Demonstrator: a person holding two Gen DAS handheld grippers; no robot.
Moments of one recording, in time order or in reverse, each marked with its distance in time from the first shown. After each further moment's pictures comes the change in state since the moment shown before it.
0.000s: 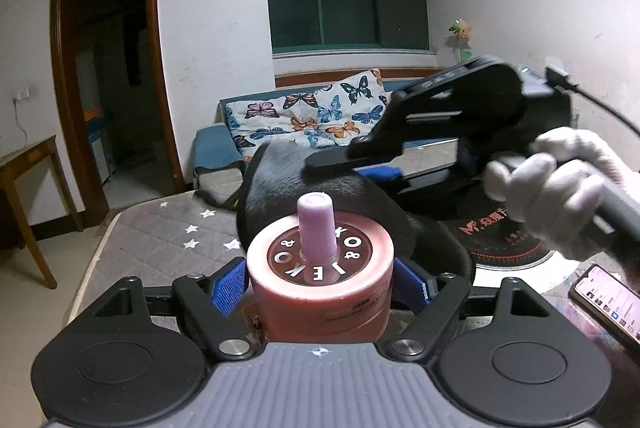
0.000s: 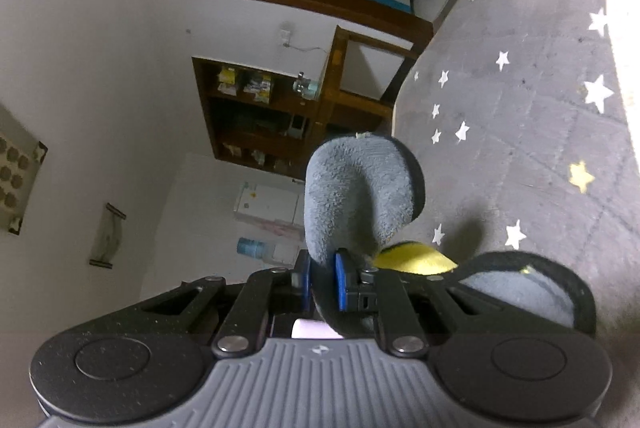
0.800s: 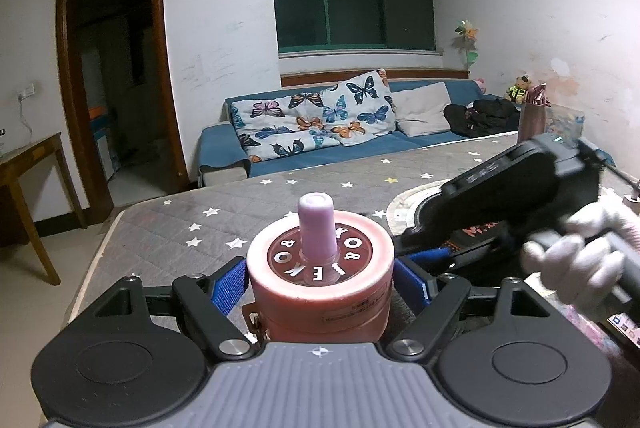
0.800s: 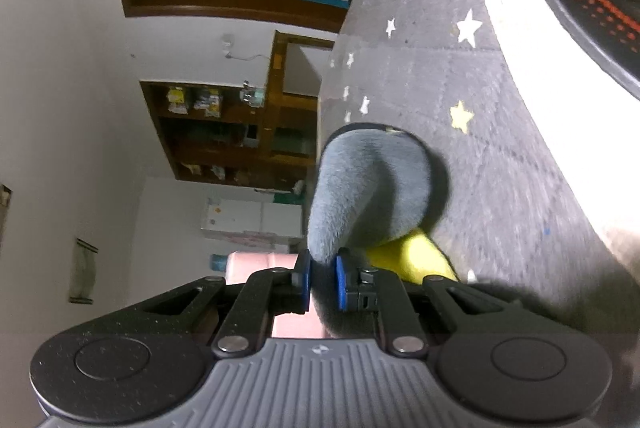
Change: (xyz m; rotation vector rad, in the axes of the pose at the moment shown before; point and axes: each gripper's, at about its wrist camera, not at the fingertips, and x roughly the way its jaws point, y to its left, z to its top) left arm 0.000 -0.005 0.002 -0.017 0.003 0.023; right arm -0.033 -0.058 -0.043 0.146 -0.033 -0.082
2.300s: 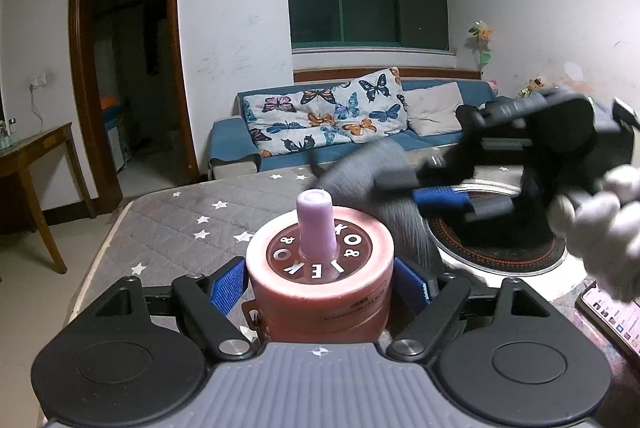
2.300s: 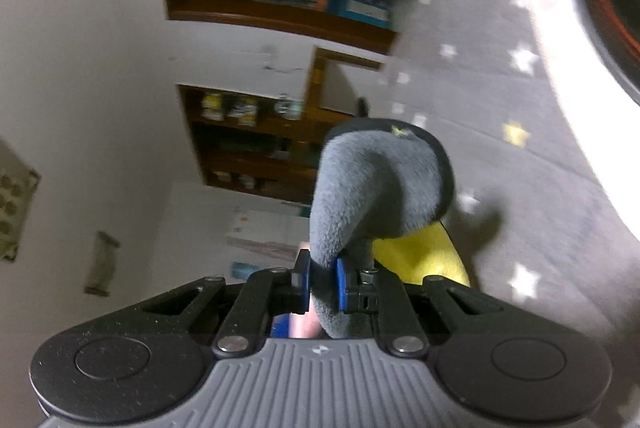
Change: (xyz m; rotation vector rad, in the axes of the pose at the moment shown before) left arm 0.000 0.003 -0.002 -0.030 0.009 0.027; right arm 0.003 0.046 0.006 -0.106 -0.044 0.076
